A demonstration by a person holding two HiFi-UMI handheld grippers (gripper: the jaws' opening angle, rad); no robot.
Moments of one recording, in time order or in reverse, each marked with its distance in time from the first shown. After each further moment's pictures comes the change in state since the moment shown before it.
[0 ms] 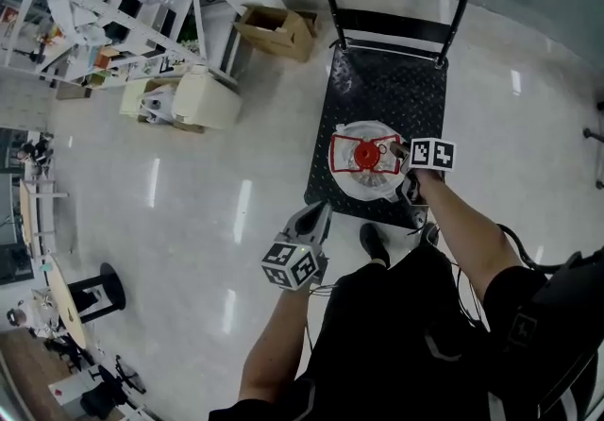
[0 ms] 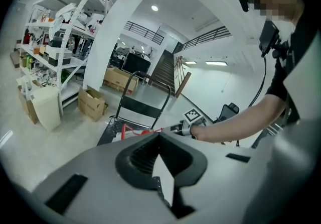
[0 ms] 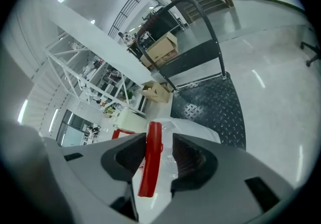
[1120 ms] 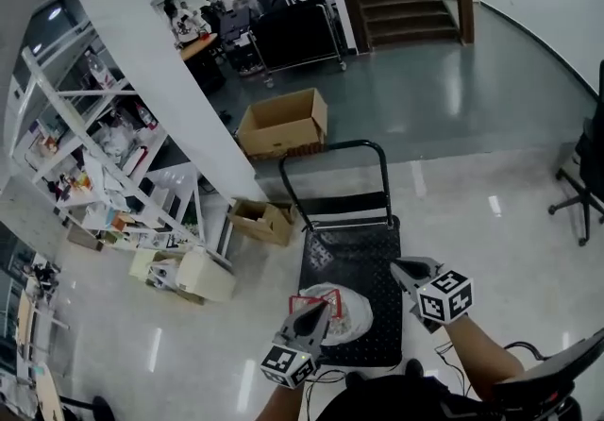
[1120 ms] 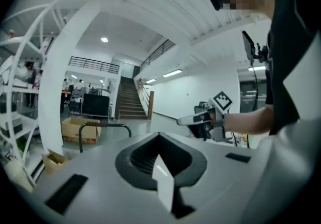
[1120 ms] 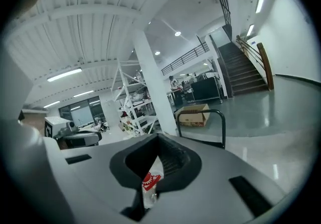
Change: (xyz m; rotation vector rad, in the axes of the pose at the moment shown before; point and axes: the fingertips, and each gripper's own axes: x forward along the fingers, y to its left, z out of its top) left arm 0.014 -0.253 0.143 0.471 -0.273 -0.237; right arm -0.391 0.084 0.101 -0.604 -0.507 0.167
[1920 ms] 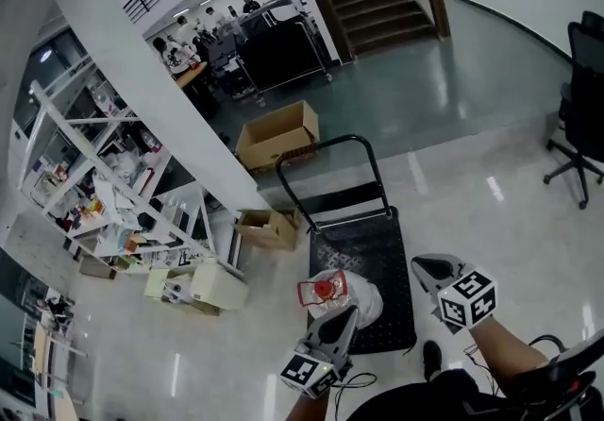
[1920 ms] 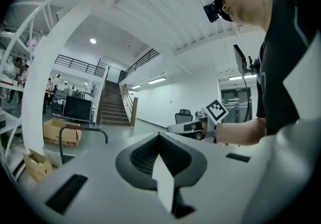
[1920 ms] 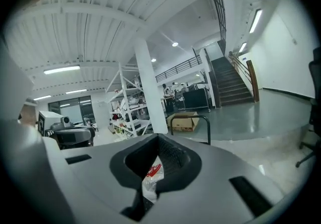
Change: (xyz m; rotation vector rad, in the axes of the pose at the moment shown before) left arm -0.071 -0.147 0.017 0.015 -0.070 -0.173; right arm -0.139 0.063 -0.035 -0.049 -0.091 -0.132
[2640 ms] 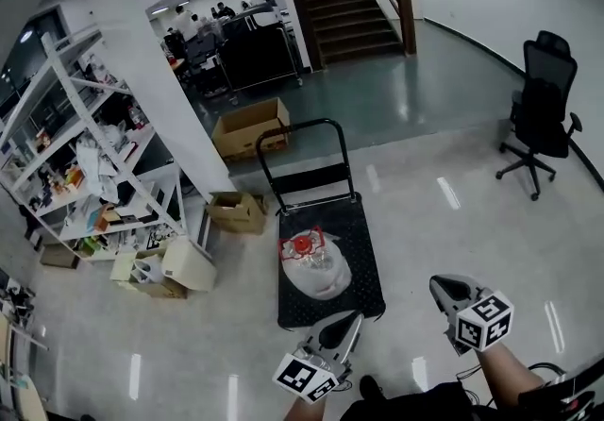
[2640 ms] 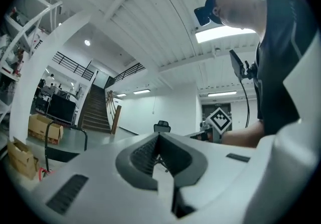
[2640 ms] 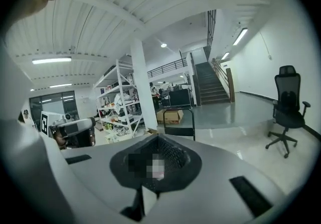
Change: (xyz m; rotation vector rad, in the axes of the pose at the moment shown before) left arm -0.209 -0.157 -0.032 -0.020 -0.168 -0.190; right arm -0.221 0.187 -0.101 0.018 0.012 -0.229
